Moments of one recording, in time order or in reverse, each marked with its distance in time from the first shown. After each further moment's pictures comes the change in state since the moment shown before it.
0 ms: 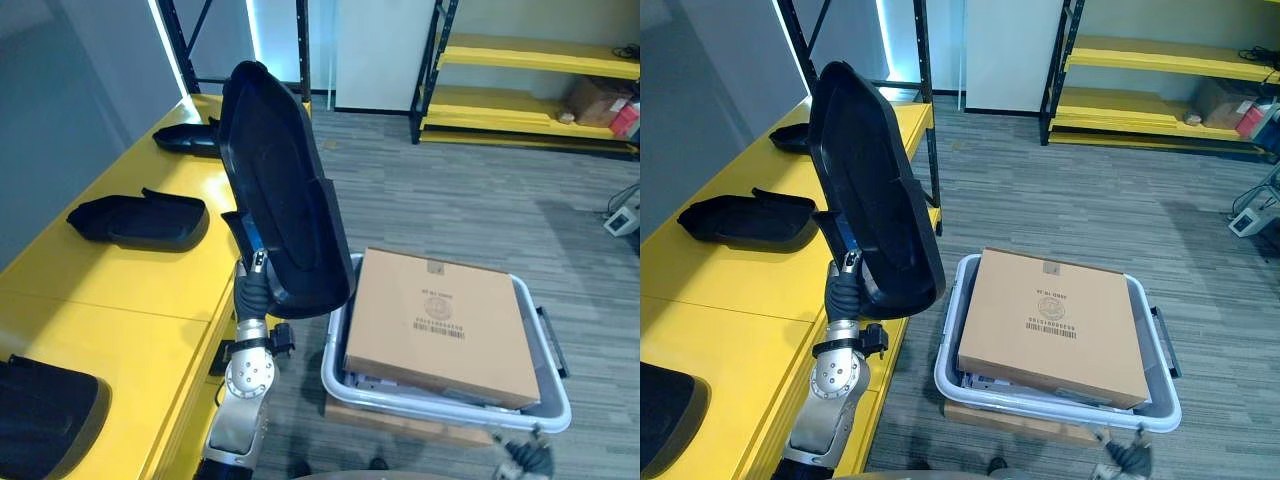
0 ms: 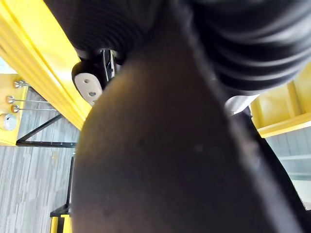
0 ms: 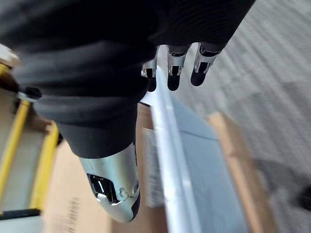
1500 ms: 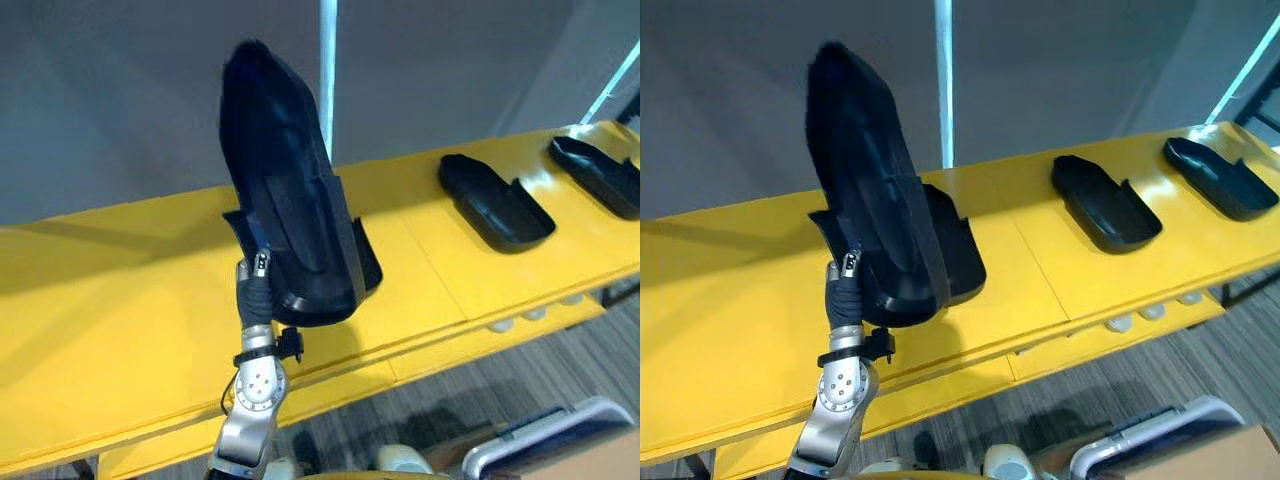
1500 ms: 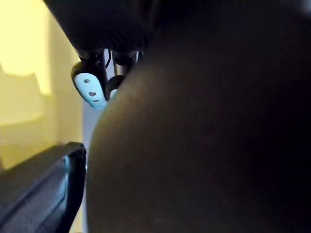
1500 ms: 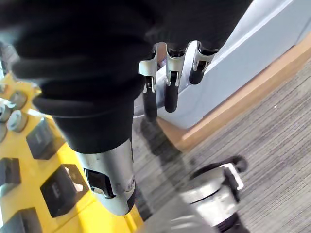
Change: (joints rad) left arm 0.057 -0.048 -0.072 -0.026 0.075 -0.078 0.129; right arm 0.028 -0.020 0.156 0.130 -0.007 0.053 -0.057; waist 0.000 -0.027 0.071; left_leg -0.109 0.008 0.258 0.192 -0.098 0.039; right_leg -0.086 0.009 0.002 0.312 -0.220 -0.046
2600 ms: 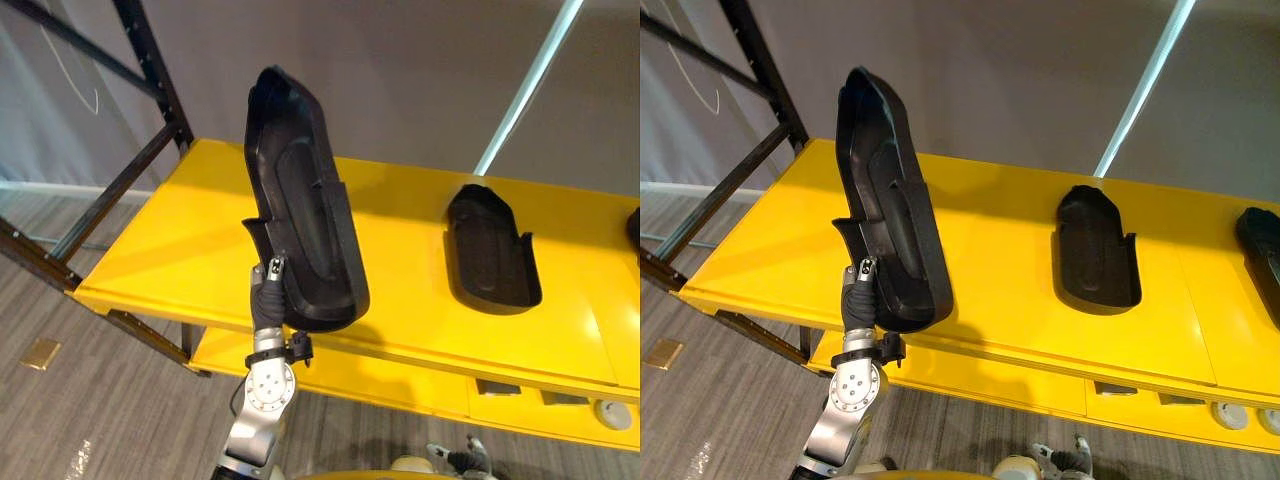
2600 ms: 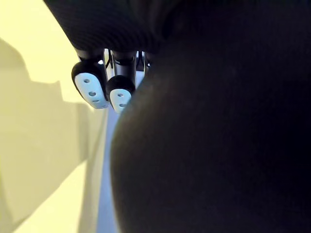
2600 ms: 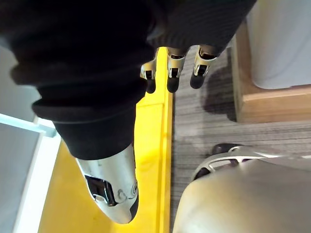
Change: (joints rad) left arm -0.045 0.040 -0.044 0.070 -0.027 0.003 0.005; right arm -0.168 -0.005 -0.007 0.008 -0.146 -0.034 -0.060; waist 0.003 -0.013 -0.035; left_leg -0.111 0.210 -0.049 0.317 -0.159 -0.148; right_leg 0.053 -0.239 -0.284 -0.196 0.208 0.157
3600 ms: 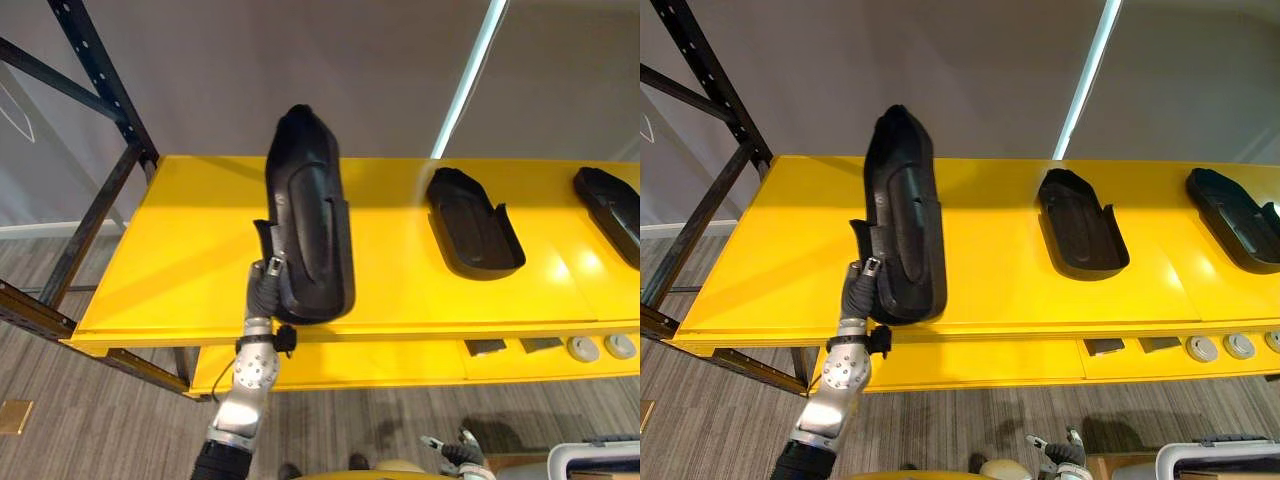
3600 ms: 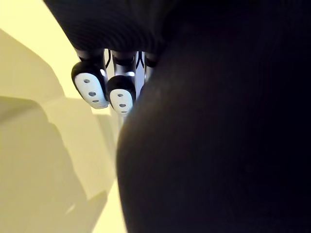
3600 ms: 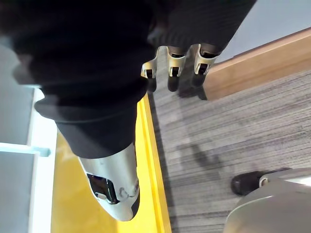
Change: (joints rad) left arm -0.159 0.060 0.210 0.201 0.138 0.100 -0.124; right arm -0.015 0.015 -0.014 -0.039 0.010 0.010 0.070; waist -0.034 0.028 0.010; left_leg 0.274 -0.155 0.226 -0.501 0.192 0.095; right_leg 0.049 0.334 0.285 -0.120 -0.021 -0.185
